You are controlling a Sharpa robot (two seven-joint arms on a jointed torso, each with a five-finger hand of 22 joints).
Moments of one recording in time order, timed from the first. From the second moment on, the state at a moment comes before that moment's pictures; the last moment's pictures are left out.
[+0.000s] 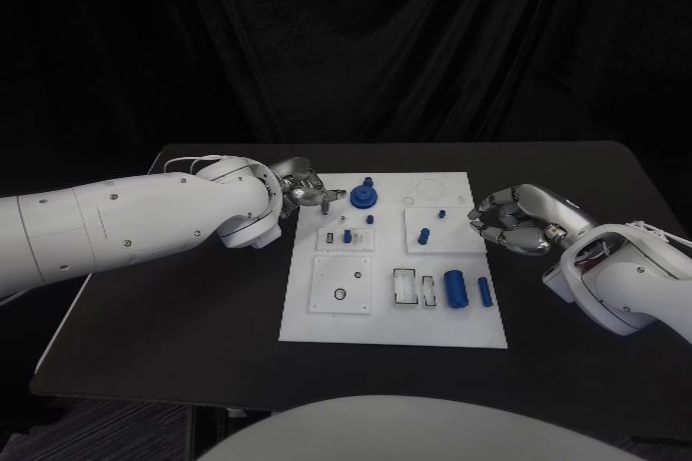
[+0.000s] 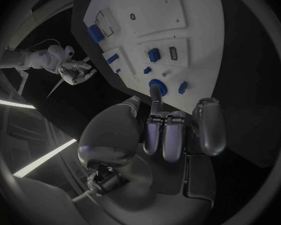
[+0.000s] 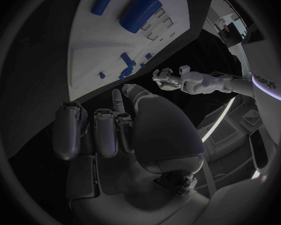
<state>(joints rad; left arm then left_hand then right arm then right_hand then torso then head) 1.34 -0.81 -0.21 1.53 -0.99 -0.26 -0.43 1.04 0.04 0.09 0.28 0.21 1.03 0.02 0.36 1.03 1.47 -0.04 1.57 1.31 1.47 -0.09 1.56 1.31 0.07 1.46 0.02 1.27 1.31 1.24 -1.04 -0.25 1.71 -1.22 -0.55 -0.07 1.35 -0.04 0.26 0.16 0.49 0.84 0.12 0.33 0.17 1.46 0.04 1.55 1.31 1.47 -0.03 1.47 1.31 0.06 1.47 0.08 1.36 1.31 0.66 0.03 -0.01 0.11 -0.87</state>
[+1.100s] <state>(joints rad) 1.34 -0.63 -0.21 1.21 -1.18 -0.05 -0.47 1.14 0.02 0.03 0.28 0.16 0.89 0.05 0.38 1.09 1.47 -0.03 1.57 1.31 1.47 -0.08 1.56 1.31 0.07 1.46 0.02 1.28 1.31 1.24 -1.03 -0.25 1.71 -1.22 -0.55 -0.06 1.35 -0.04 0.26 0.16 0.49 0.84 0.12 0.33 0.17 1.46 0.04 1.55 1.31 1.47 -0.03 1.47 1.31 0.06 1.47 0.08 1.36 1.31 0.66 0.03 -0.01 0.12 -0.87</state>
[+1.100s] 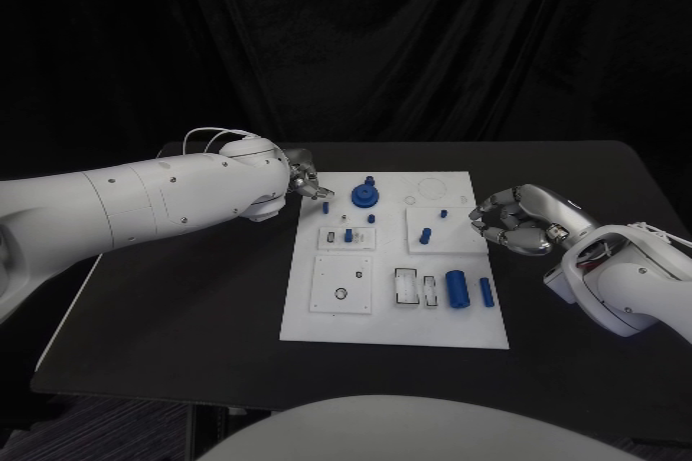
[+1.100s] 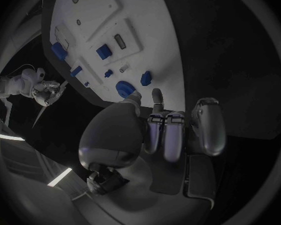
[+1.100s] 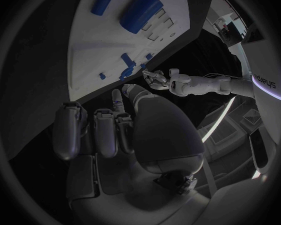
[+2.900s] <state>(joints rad) 1.32 -0.59 -0.21 1.16 -1.19 0.04 -0.44 1.18 0.07 0.02 0.28 0.26 0.92 0.04 0.35 1.06 1.47 -0.03 1.57 1.31 1.46 -0.08 1.56 1.31 0.07 1.45 0.03 1.26 1.31 1.24 -1.03 -0.25 1.71 -1.22 -0.55 -0.06 1.35 -0.04 0.26 0.16 0.49 0.84 0.12 0.33 0.17 1.46 0.04 1.55 1.31 1.47 -0.03 1.47 1.31 0.06 1.47 0.08 1.36 1.31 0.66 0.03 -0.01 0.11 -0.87</state>
